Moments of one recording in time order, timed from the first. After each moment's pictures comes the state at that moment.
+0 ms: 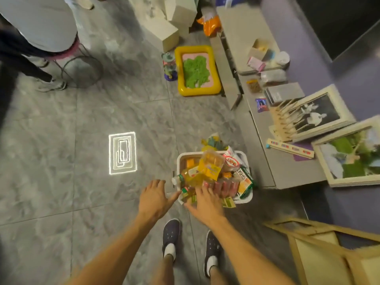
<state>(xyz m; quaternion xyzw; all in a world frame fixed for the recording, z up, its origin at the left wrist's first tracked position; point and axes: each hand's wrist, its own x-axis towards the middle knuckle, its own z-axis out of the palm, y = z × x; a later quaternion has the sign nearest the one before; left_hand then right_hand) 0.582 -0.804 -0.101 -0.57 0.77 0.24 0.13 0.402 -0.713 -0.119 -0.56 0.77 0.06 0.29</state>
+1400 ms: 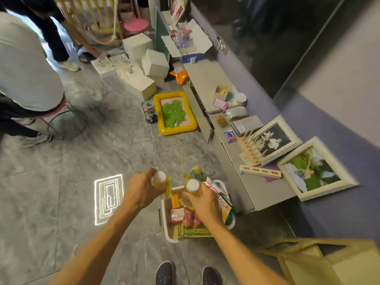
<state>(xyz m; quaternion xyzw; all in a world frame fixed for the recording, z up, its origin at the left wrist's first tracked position) 0.511 -0.909 0.037 -0.51 0.81 0.27 -0.09 0.333 -0.756 -0.016 -0.32 0.81 -0.40 0.28</state>
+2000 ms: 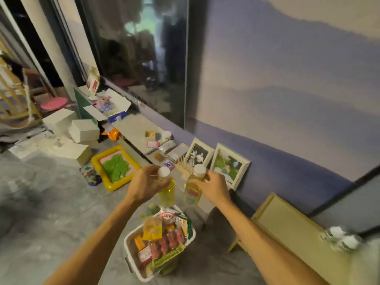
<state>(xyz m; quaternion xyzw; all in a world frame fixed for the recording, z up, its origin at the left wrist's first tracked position) 0.371 -0.808 0.232 -0.25 0.86 0.42 -0.15 0.228 -0.585 0.214 -0.23 0.84 -0.47 0.11</state>
